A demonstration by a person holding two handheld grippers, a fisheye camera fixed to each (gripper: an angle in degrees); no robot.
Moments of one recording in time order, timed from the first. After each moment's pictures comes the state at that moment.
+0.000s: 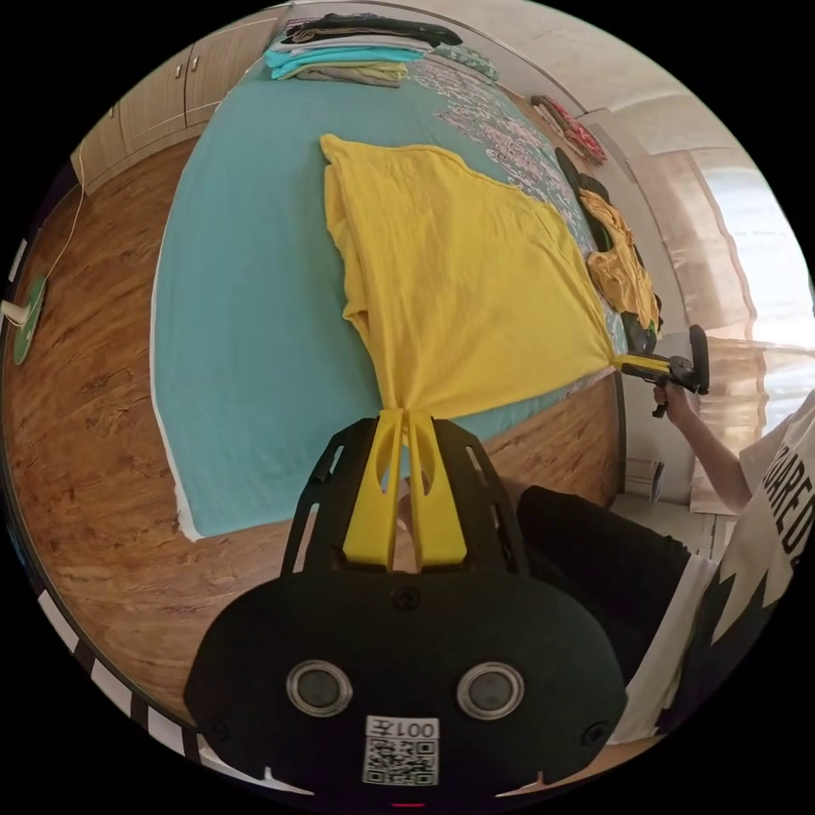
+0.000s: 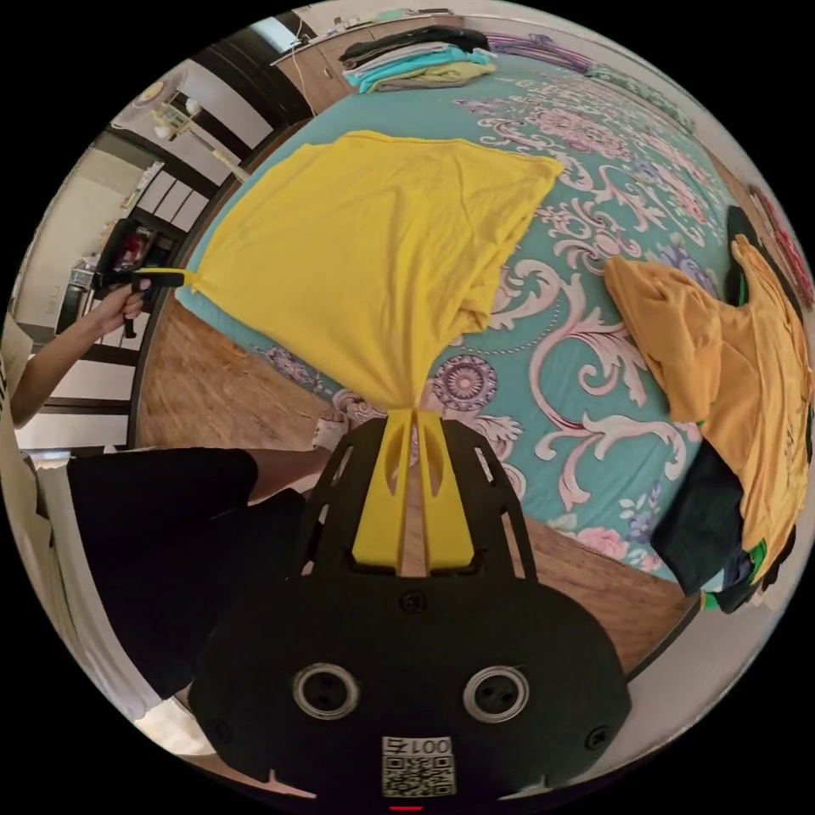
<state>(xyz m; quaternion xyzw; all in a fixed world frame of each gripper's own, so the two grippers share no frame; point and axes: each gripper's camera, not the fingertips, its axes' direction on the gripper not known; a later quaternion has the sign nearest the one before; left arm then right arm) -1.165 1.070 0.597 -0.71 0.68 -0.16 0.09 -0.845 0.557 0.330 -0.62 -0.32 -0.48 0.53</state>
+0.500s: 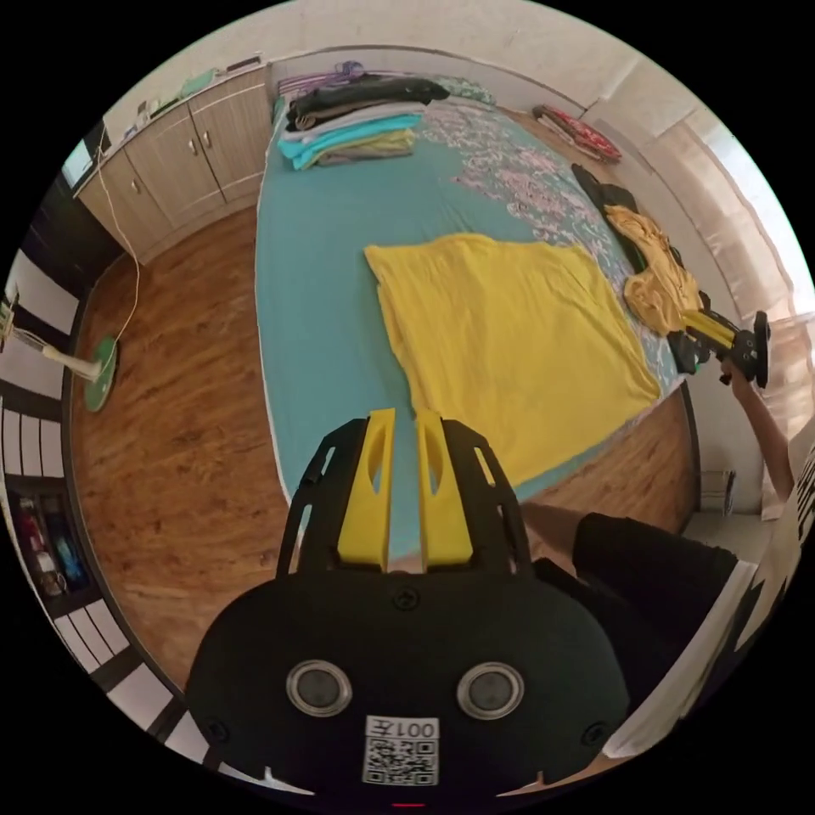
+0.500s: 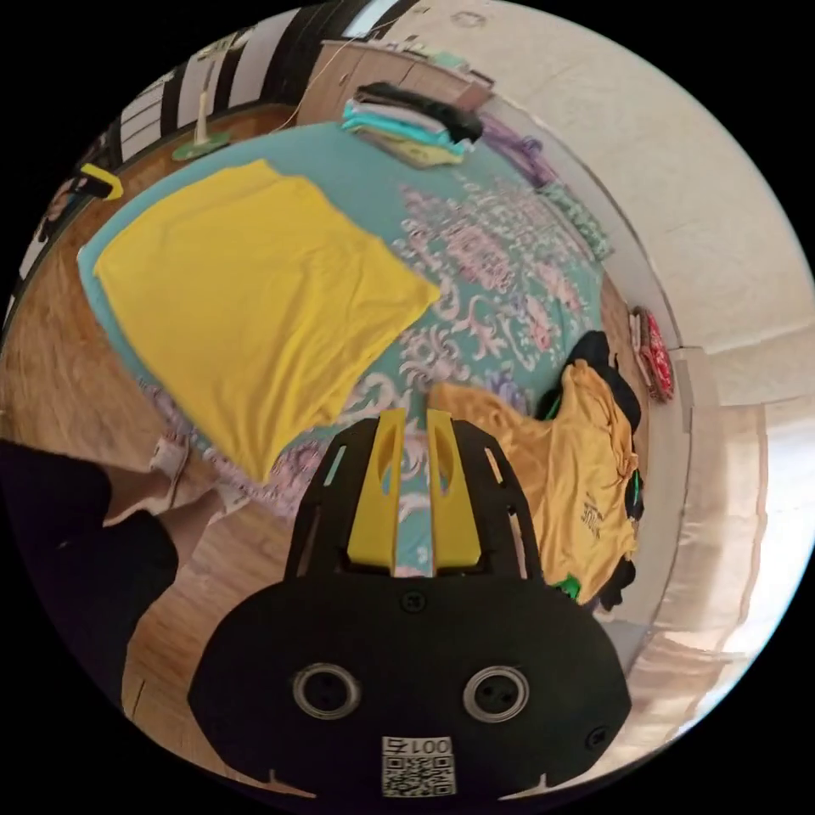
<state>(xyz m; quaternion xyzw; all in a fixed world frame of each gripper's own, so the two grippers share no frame) -1.160 1.074 0.713 -0.69 0.67 -0.10 0.24 -0.910 0.517 0.308 -0.37 -0.24 -0.65 0.62</state>
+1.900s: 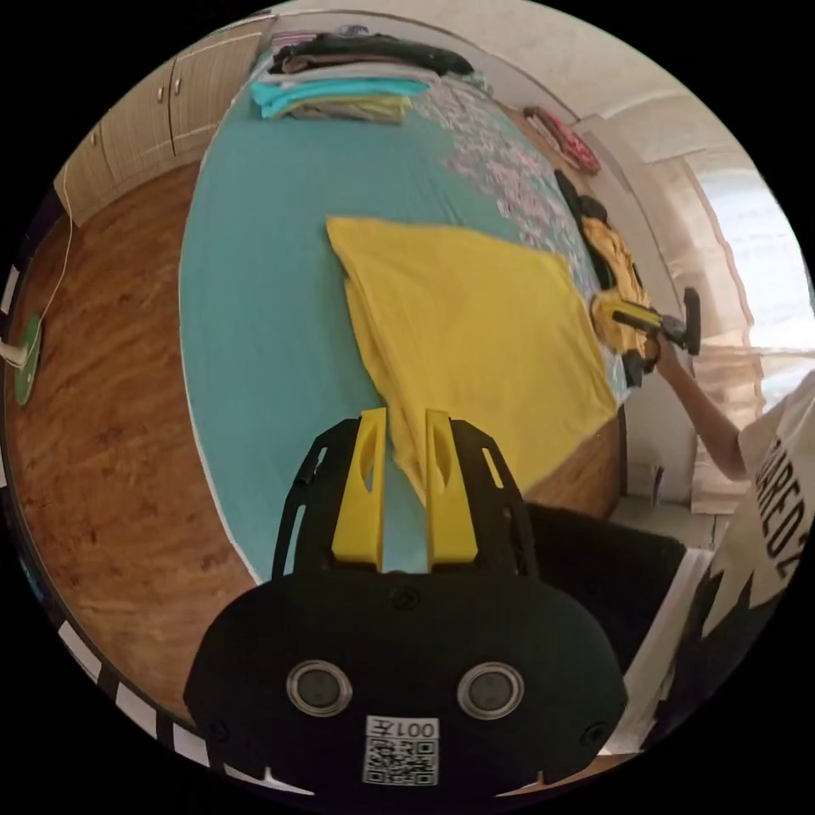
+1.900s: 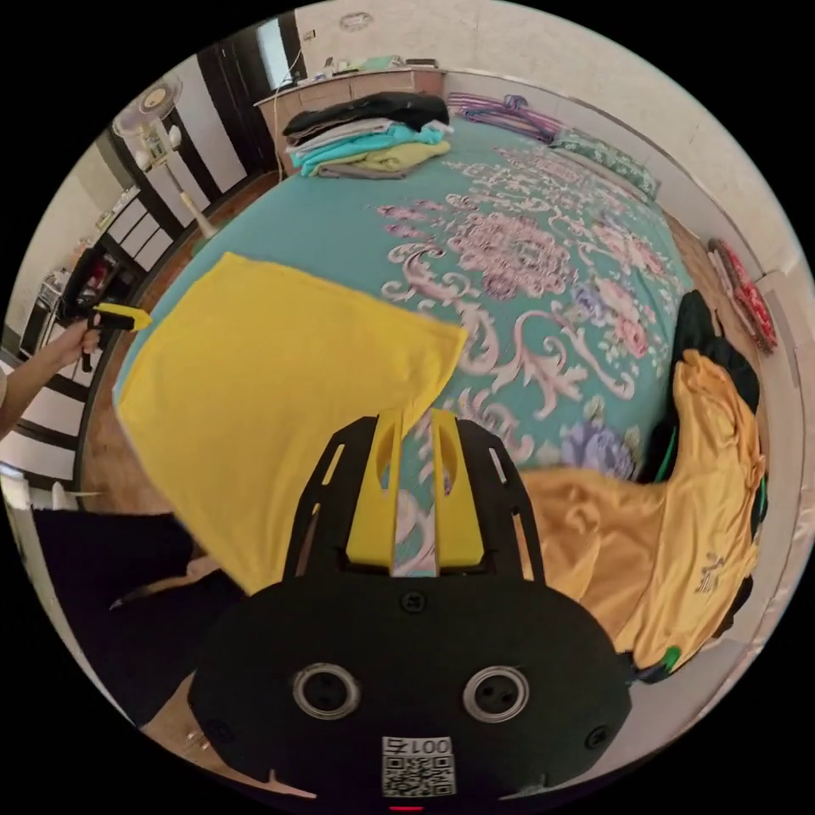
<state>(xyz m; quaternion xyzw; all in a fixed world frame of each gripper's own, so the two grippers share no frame) -1.057 1.083 0.710 -0.70 0.69 -0.15 0.09 -0.992 0.520 0.360 -0.53 -0.33 -0.49 0.60</state>
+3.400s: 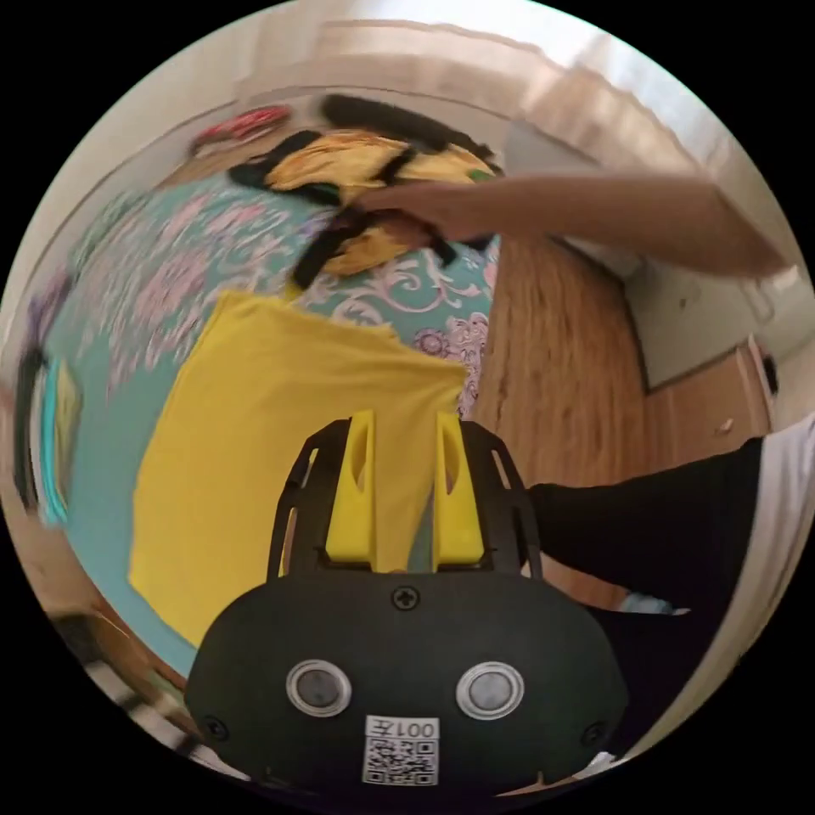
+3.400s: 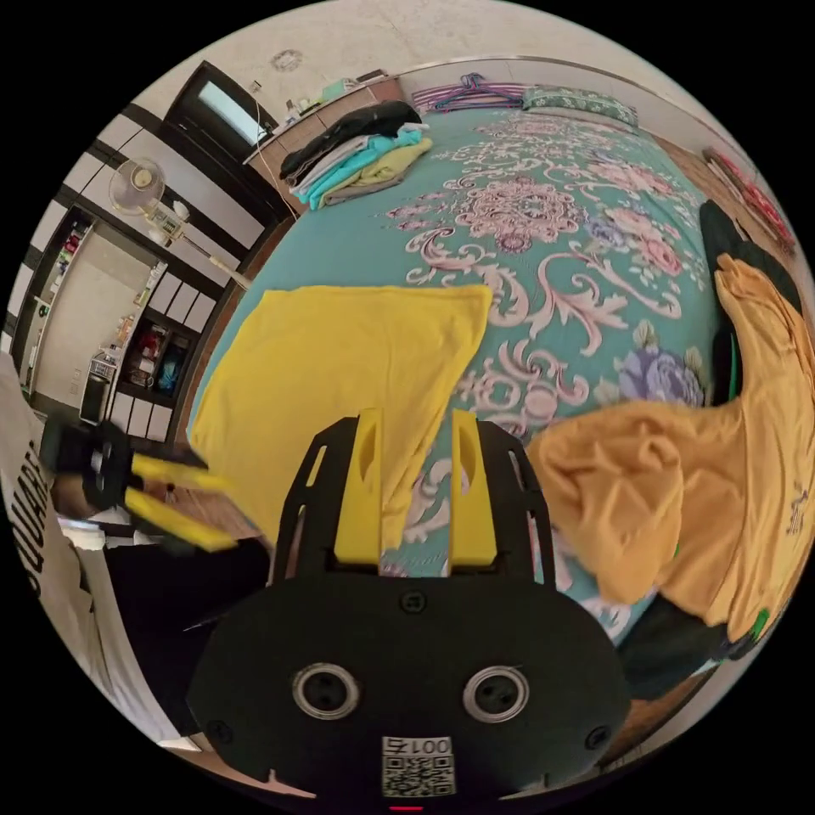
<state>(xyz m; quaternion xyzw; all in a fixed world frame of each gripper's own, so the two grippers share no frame) -0.851 0.724 0.412 -0.30 0.93 -0.03 0.20 -0.951 0.416 0.327 -0.60 -0.38 -0.35 0.61</state>
